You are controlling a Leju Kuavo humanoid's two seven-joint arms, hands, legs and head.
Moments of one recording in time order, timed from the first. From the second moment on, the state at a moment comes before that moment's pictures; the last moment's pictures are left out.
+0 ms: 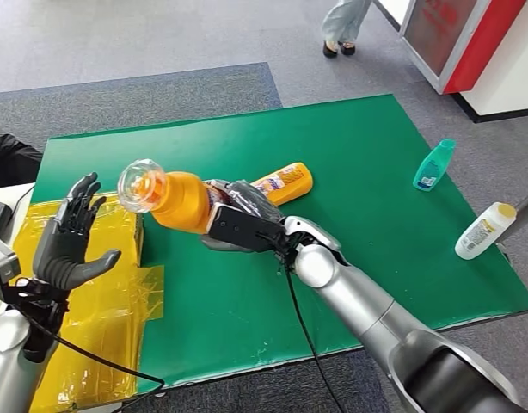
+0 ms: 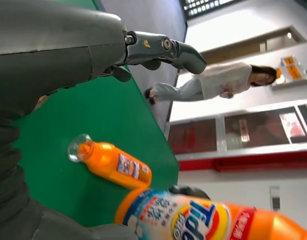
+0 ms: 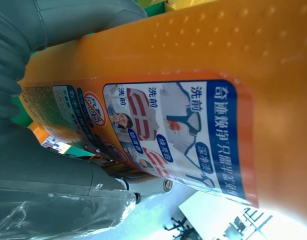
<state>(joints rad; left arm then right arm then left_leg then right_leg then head) -0.22 0.19 -0.15 -1.47 0.04 -0.34 -0.31 -0.65 0.04 0.61 -1.12 0.22 0.10 -0.16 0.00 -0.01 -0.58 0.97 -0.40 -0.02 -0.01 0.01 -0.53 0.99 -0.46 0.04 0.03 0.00</state>
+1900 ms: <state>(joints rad) -0.56 0.22 -0.53 -1.28 0.17 -0.53 -0.26 -0.75 0.13 0.68 -0.99 0.18 0.15 -0.15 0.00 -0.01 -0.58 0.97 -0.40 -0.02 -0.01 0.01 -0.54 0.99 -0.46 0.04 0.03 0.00</state>
